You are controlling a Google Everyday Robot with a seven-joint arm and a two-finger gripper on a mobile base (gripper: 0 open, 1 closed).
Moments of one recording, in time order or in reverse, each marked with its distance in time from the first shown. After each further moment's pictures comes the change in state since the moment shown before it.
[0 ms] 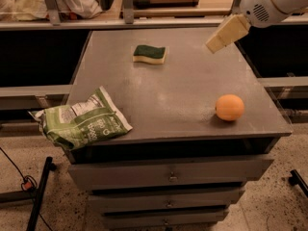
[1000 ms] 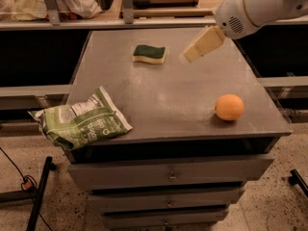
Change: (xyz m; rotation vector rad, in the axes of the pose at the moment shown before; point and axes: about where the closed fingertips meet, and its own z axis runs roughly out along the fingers) arm -0.023 0.046 0.039 -0.181 -0.107 -0.010
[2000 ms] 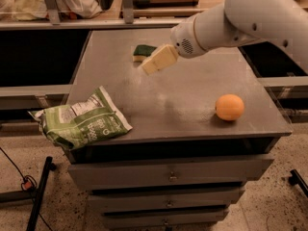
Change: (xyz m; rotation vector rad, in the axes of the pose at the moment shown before) arm -0.035 0.057 0.096 -0.131 -0.137 0.075
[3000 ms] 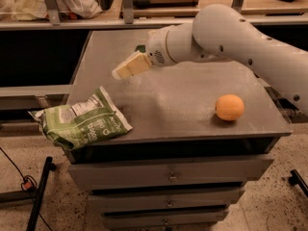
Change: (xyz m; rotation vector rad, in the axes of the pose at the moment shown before) arm -0.026 0.023 0.060 0.014 -0.136 -0.020
